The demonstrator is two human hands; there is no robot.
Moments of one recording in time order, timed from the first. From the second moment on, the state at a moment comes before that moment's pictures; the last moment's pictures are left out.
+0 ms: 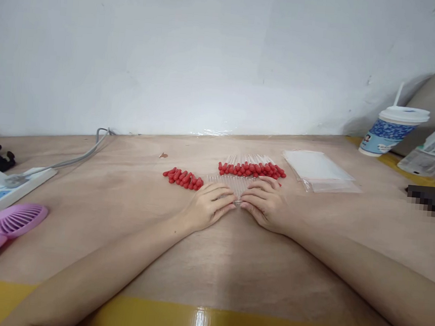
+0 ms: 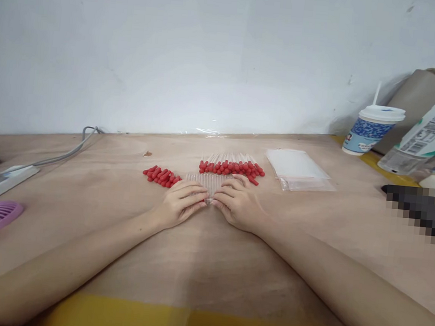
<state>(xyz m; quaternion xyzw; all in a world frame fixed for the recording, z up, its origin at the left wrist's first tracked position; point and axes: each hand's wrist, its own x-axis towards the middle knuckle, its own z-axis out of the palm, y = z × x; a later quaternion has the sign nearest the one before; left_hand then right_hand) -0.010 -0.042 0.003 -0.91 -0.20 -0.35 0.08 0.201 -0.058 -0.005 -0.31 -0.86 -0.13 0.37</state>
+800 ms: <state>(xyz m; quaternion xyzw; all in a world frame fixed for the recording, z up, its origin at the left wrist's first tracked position) -0.011 -0.047 0.003 -0.92 -0.15 -0.34 0.13 0.197 -0.062 -0.007 -0.22 -0.90 -0.08 0.37</state>
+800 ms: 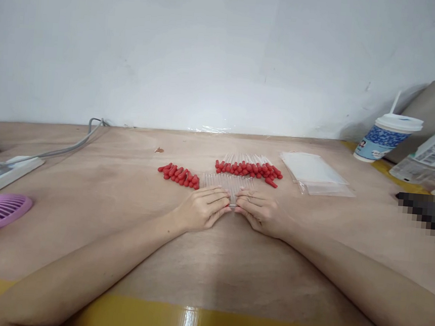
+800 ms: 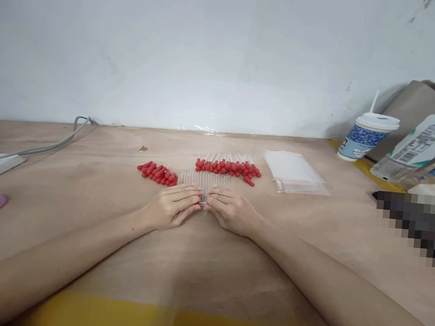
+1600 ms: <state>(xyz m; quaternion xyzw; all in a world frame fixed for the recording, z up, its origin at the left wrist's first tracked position) -0.021 -0.052 0.004 -0.93 -0.19 -0.31 0.02 0.202 -0.064 -0.007 -0.18 -0.90 -0.16 0.36</state>
